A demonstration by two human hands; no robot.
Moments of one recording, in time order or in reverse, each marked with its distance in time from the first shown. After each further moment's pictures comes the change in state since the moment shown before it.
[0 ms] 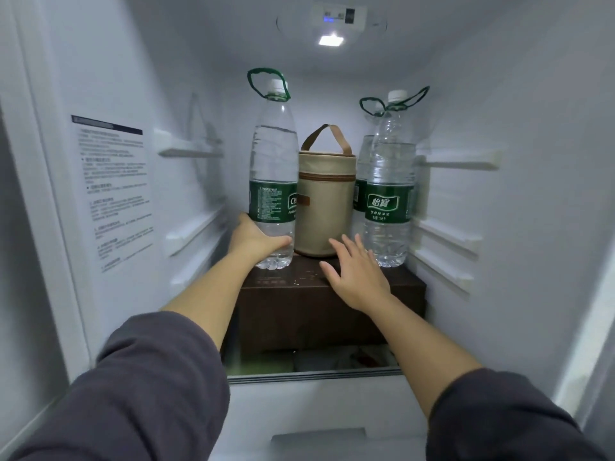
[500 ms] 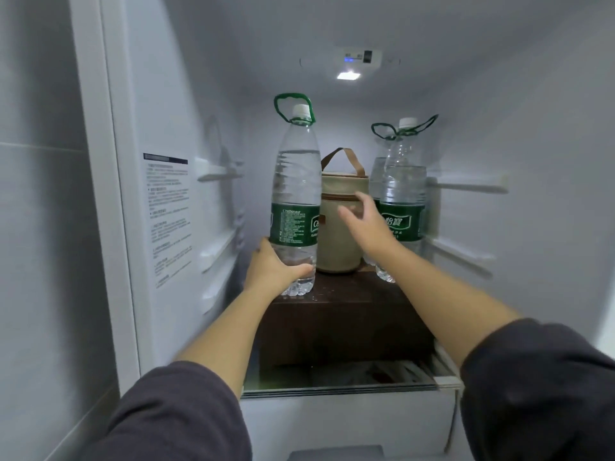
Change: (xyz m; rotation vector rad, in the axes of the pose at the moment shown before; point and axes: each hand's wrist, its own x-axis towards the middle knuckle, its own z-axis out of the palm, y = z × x) left_hand -0.048 0.006 -0.018 0.040 -0.060 0.065; right_hand 0.055 -0.044 -0.083 0.724 0.168 0.111
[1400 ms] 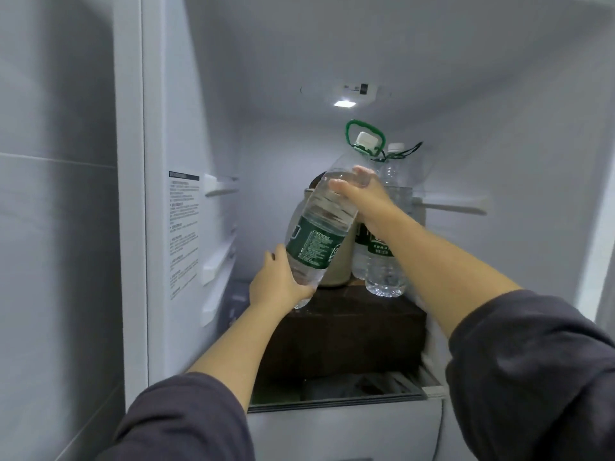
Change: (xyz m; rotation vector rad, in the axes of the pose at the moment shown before) left_hand -0.019 0.019 0.002 0.305 0.020 0.204; right_hand 0.027 -0.071 -0.027 0.288 0.021 0.057
